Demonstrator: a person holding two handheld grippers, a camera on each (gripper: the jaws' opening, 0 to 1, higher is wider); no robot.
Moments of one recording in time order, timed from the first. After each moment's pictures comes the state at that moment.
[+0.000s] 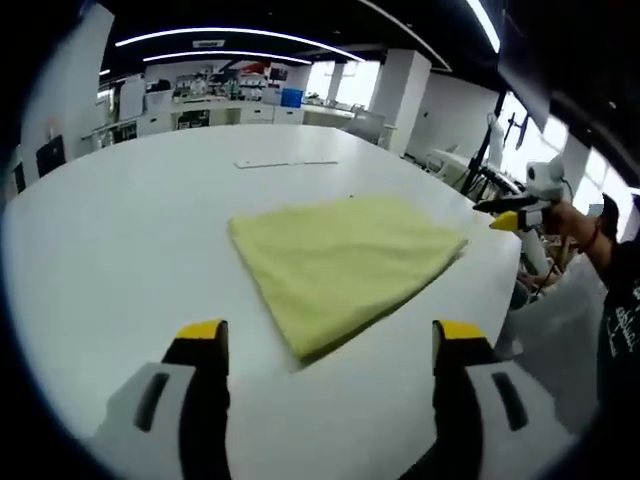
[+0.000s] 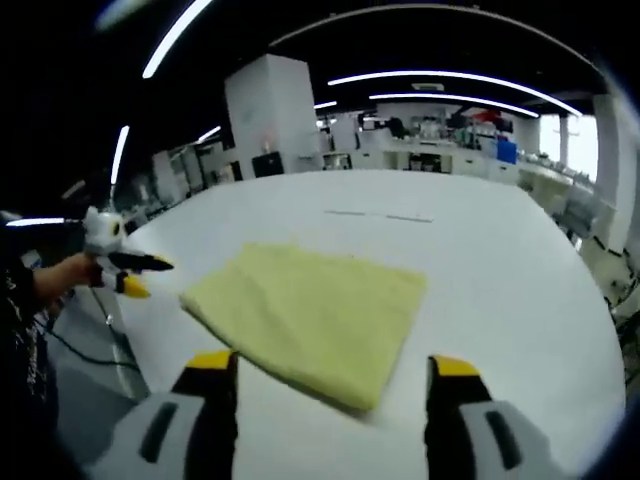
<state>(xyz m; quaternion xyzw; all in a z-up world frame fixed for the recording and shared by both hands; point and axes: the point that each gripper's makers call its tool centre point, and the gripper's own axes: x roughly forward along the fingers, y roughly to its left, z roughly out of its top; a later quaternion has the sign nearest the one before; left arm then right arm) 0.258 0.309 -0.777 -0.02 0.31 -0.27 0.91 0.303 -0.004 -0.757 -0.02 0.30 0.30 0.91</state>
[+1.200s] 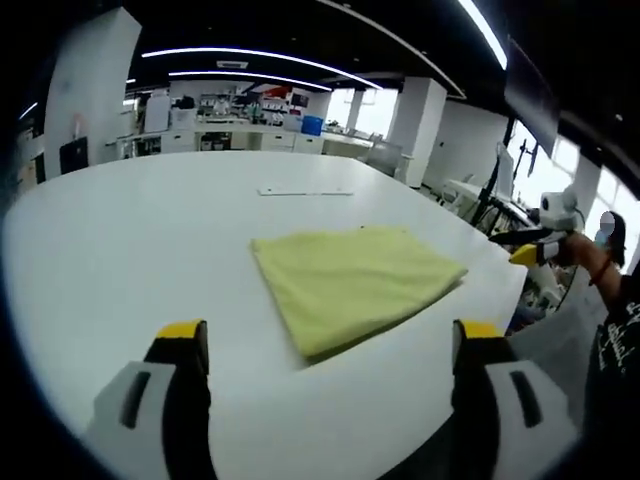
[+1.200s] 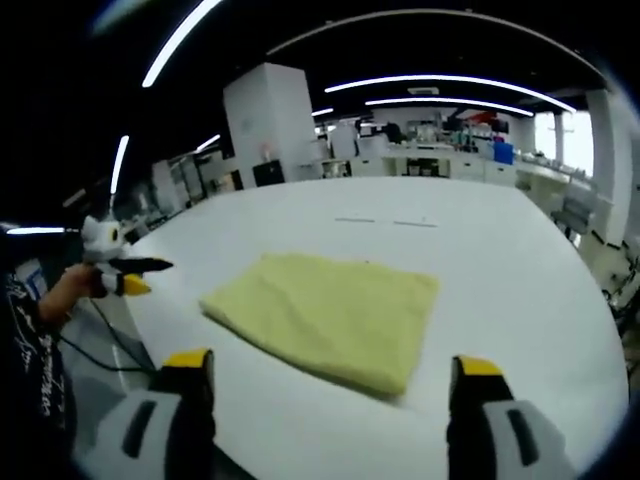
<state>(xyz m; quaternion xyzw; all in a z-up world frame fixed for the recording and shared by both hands) 0.244 0.321 -0.746 -0.06 0.25 -0.21 0.94 0.271 0.005 -0.745 0.00 0.29 0.29 0.91</state>
